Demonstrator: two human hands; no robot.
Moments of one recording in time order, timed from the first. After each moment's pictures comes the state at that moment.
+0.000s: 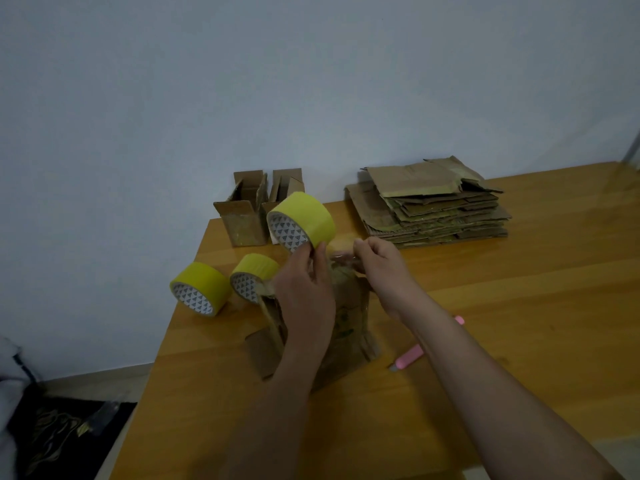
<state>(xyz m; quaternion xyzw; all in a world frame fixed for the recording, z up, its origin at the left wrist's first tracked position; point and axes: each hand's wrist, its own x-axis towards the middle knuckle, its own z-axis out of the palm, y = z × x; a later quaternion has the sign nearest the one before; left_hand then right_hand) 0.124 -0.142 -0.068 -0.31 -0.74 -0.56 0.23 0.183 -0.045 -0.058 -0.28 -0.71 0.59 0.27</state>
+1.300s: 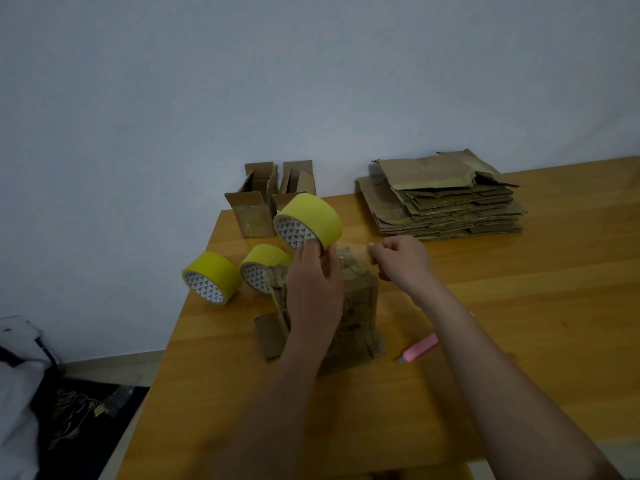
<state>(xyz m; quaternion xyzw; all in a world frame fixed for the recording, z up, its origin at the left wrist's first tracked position) 0.119 -0.146 -0.080 -0.34 -0.77 -0.48 0.24 0.189 -0.022 -0.065 -0.35 -0.79 0.44 0.23</state>
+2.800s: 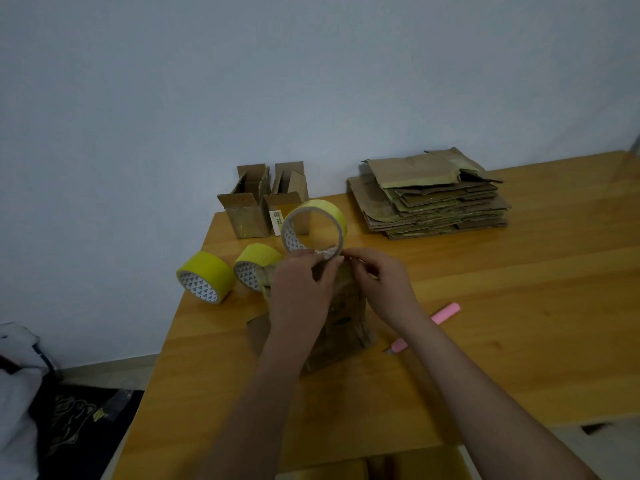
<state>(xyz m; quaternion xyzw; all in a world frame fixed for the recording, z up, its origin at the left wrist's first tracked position) 0.130 -0.167 -0.061 -0.39 -0.81 -0.40 0.16 0.204 -0.048 -0.098 -0.17 -0.82 0.43 0.35</state>
